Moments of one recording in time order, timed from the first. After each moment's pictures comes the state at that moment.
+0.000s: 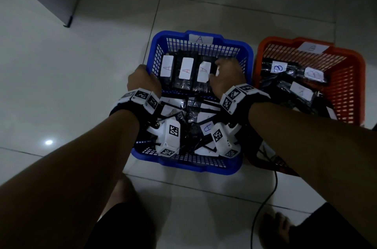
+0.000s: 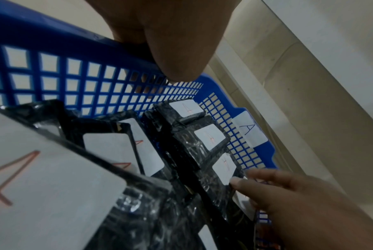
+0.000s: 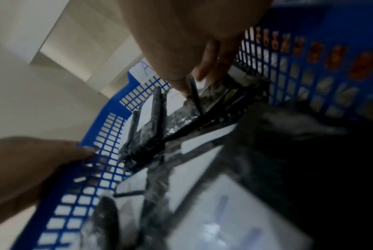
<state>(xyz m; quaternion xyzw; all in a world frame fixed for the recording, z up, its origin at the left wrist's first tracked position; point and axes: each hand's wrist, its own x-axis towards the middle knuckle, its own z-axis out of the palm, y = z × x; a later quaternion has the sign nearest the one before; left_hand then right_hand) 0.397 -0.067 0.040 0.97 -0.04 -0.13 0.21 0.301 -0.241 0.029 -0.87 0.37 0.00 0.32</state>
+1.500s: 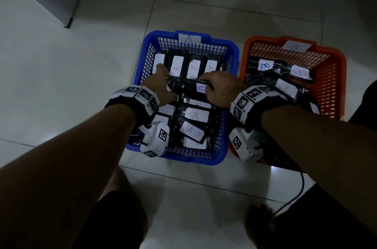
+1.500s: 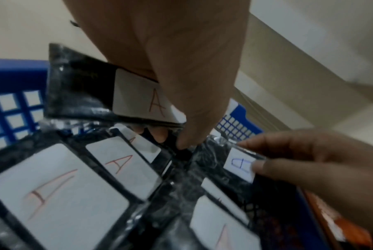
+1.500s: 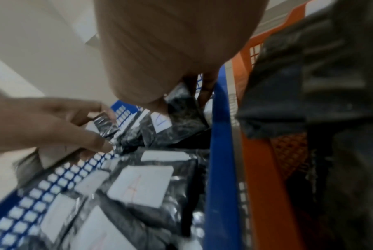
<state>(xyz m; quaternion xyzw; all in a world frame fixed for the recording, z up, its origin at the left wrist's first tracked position) 0.362 -0.084 0.058 0.90 -0.28 -0.27 0.17 0.256 -0.258 0.066 -0.93 0.13 0.18 0.29</state>
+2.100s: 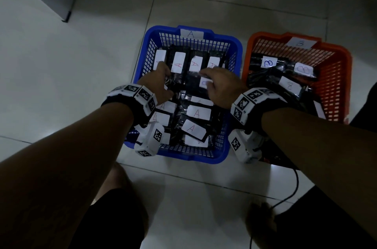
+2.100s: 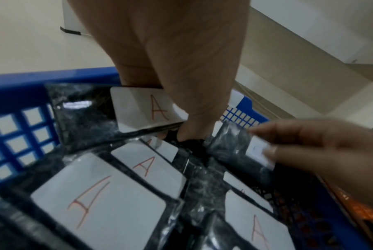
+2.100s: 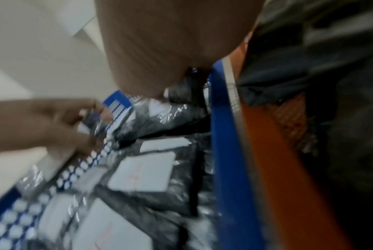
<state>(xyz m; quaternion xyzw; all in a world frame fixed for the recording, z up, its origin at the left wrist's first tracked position) 0.369 -0.074 0.058 0.90 -0.31 -0.28 0.14 0.254 -0.253 0.043 -0.94 0.14 0.10 0.30</state>
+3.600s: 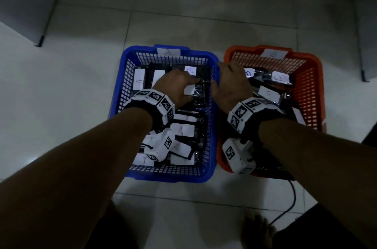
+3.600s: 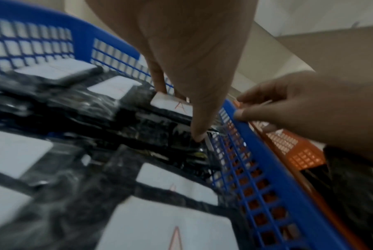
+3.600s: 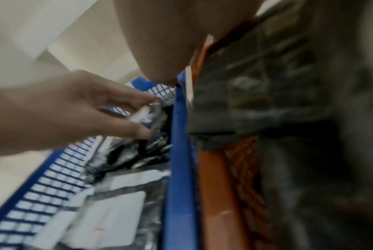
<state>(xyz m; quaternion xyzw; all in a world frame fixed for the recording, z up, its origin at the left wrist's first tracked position) 0.363 -0.167 0.047 0.81 -0.52 -0.23 0.14 0.241 -0.302 0.048 -0.93 0.29 -0.03 0.20</state>
